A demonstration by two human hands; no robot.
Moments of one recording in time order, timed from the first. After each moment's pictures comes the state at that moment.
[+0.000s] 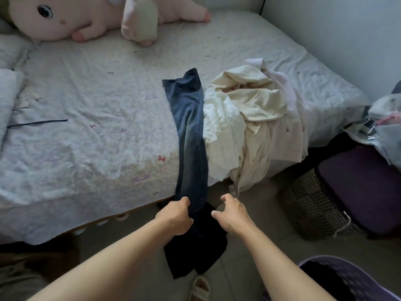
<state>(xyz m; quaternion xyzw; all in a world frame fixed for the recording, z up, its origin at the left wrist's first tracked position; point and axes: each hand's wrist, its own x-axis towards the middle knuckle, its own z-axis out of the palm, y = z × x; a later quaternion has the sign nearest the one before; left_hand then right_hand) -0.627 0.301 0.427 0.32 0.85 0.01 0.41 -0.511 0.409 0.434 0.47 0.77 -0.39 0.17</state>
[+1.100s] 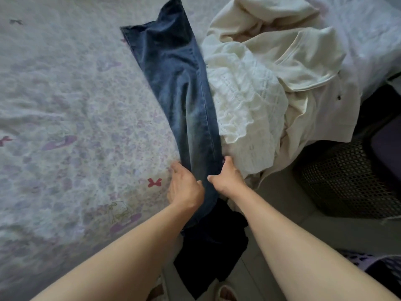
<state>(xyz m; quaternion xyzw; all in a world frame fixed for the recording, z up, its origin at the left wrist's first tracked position) -0.798 0.446 0.259 0.20 0.89 0.19 0.36 -0.729 0.525 0.267 0.59 0.67 -0.44 0.12</state>
